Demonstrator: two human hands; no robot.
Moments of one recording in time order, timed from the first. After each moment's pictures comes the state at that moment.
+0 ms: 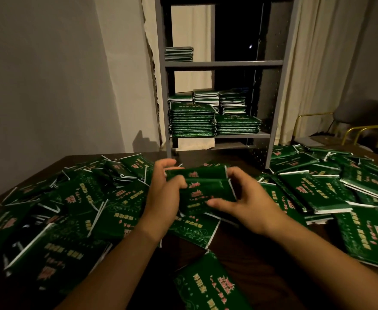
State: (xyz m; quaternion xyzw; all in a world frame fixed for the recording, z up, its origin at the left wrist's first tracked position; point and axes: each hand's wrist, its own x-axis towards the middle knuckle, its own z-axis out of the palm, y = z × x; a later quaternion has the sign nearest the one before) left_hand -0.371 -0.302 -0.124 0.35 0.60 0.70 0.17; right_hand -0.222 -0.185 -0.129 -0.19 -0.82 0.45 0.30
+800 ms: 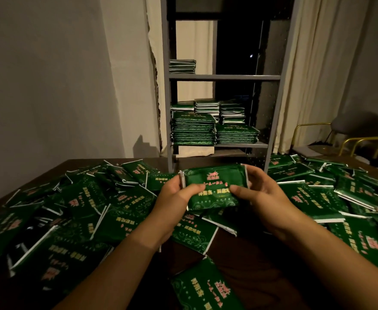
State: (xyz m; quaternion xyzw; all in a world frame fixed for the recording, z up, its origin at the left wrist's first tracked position) left_hand -0.365 -0.293 -0.118 0.34 0.63 0.65 0.26; right_hand -0.208 -0.176 -0.108 -0.22 -0.65 0.65 0.34
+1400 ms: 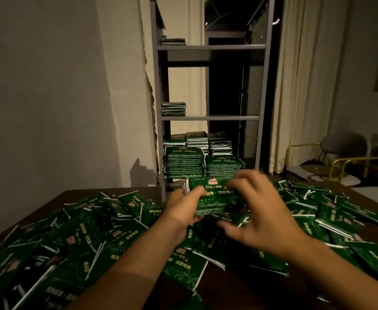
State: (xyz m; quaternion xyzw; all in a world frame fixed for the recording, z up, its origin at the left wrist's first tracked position) left_hand -0.342 -0.259 -0.052 0.24 0.62 0.67 0.32; right_hand -0.175 -0.170 -0.054 -0.13 -0.91 -0.05 0.40
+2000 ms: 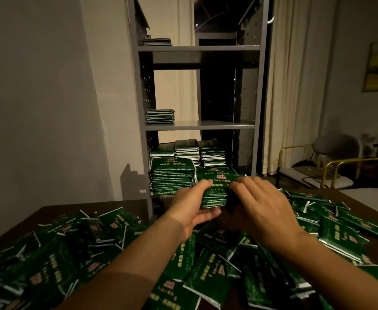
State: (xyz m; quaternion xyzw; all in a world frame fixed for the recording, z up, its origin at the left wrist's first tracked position) left_hand -0.347 -0.203 -0.016 0.26 0.55 0.68 0.42; right_hand -0.199 -0.094 -0.048 -0.12 -0.86 -0.25 0.43
